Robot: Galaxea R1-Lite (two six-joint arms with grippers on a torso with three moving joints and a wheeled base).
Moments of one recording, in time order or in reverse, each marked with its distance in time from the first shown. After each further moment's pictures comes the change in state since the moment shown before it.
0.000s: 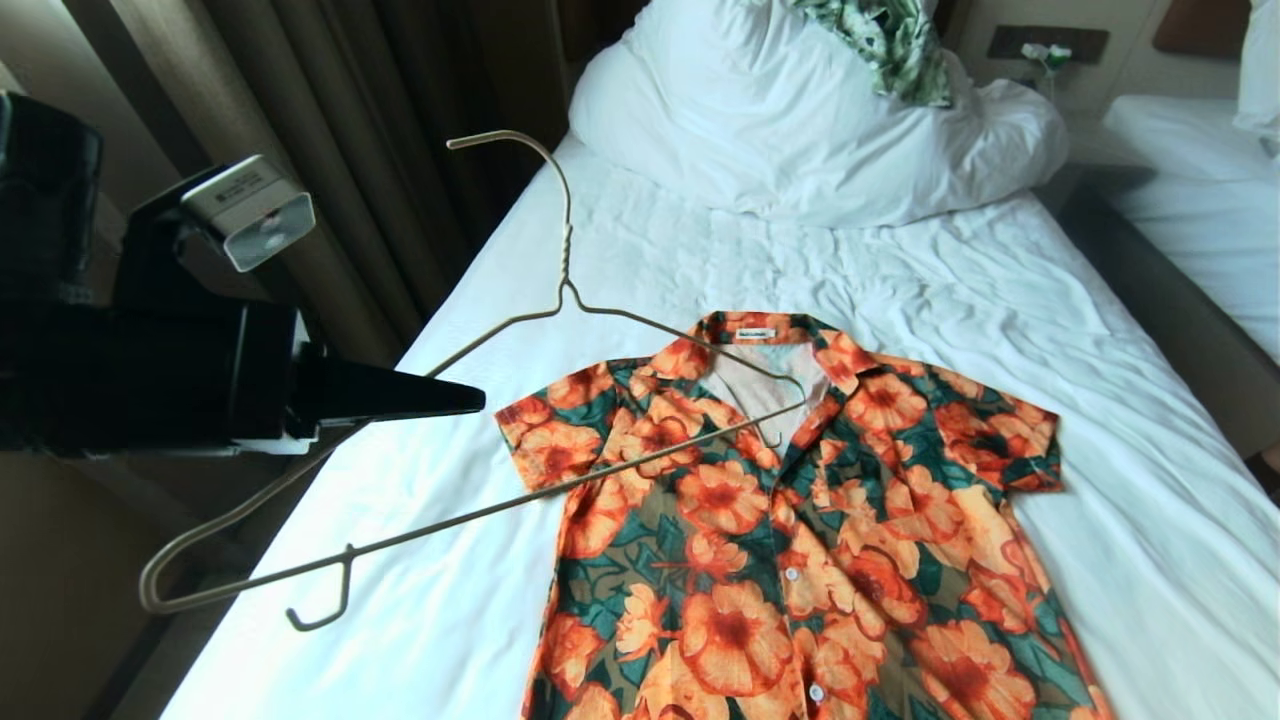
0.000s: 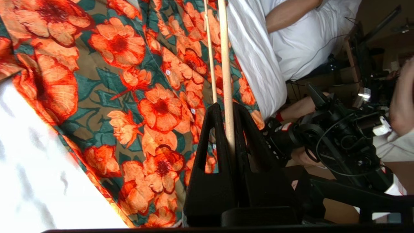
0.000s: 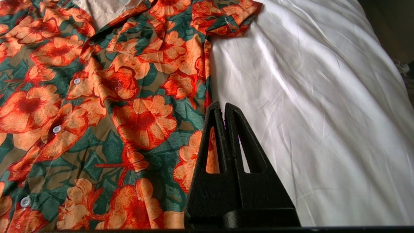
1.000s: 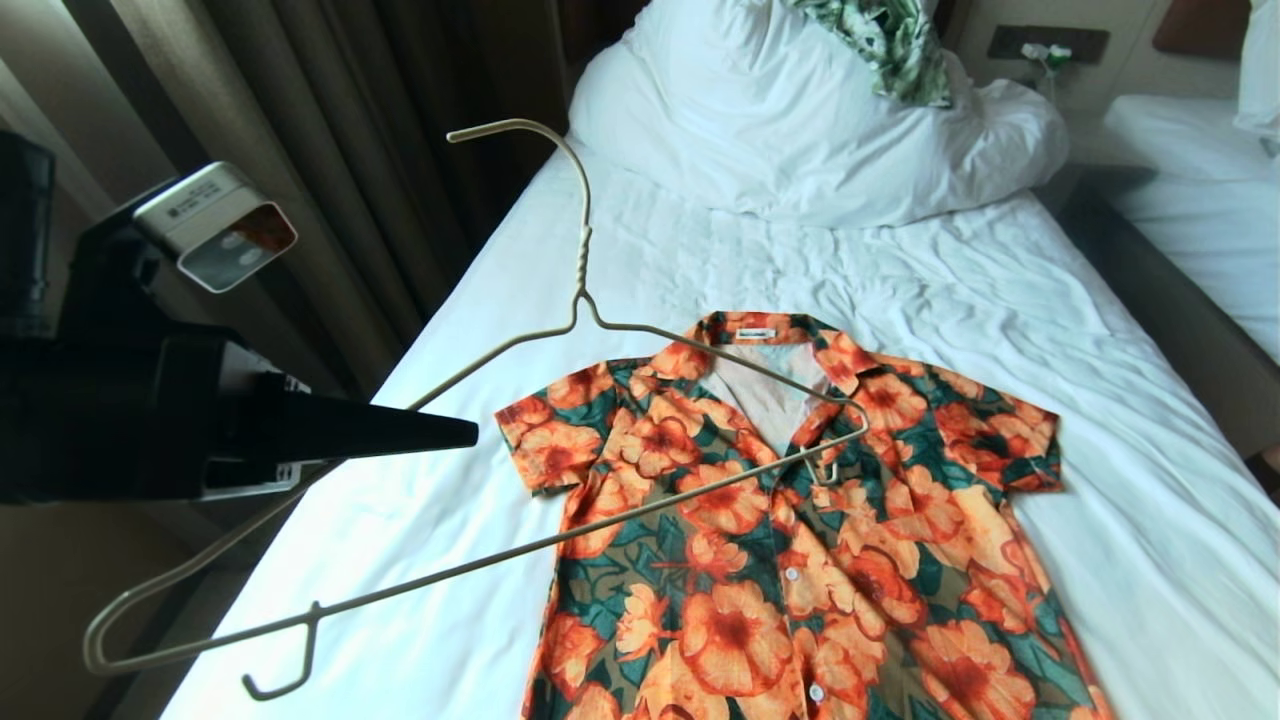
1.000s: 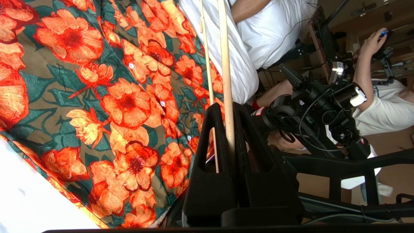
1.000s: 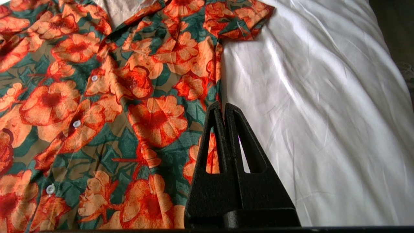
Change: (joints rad) left arm -0.019 -0.067 0.081 -0.047 -0.121 -0.007; right arm 0.000 0.054 -0.149 0.125 0.049 -0.019
